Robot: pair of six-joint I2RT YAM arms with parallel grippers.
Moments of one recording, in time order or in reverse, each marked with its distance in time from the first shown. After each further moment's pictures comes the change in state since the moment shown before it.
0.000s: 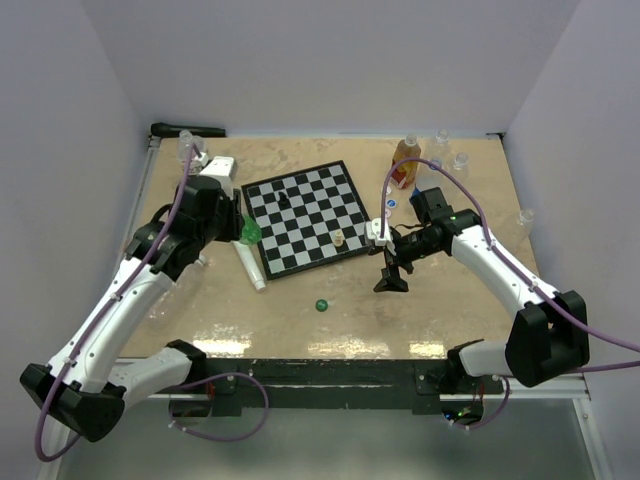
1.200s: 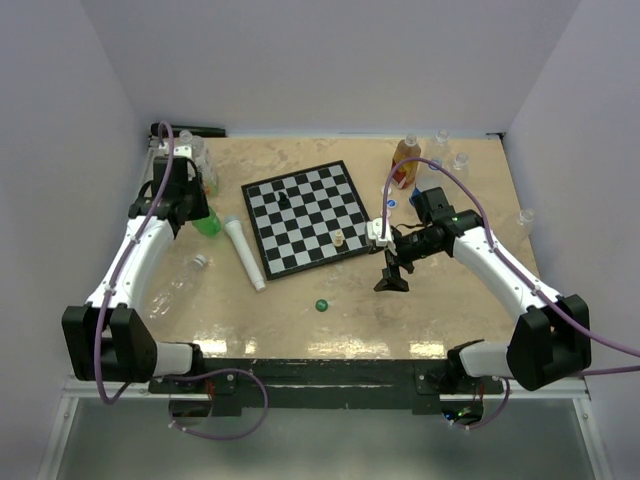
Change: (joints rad) left arm 0.437 0.270 -0.058 0.224 0.080 0.077; right arm 0.000 -0.019 0.000 0.003 0.003 -0.001
